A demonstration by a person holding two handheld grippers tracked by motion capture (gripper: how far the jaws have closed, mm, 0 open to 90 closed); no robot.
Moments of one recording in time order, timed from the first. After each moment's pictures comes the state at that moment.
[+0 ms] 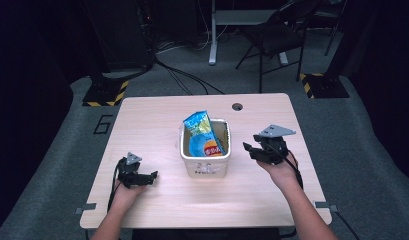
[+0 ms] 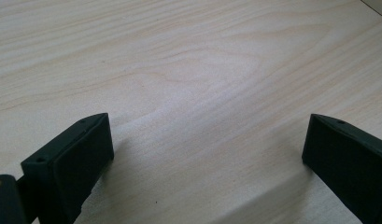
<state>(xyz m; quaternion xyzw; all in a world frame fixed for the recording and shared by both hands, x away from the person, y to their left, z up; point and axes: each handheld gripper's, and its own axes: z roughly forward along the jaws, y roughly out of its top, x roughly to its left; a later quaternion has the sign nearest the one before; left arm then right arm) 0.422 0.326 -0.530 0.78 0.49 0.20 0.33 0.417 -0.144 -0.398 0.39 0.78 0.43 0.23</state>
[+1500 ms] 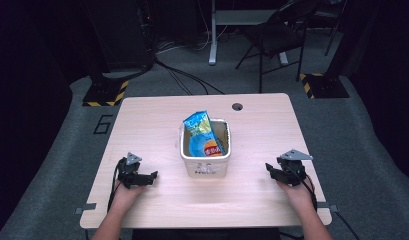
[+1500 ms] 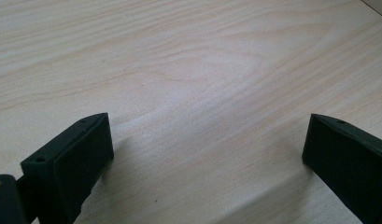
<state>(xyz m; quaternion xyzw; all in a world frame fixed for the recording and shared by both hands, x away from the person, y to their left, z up) 0.421 0.327 -0.530 0.78 0.49 0.20 0.33 0.399 -0.210 -0.490 0.48 0.76 0.37 0.24</state>
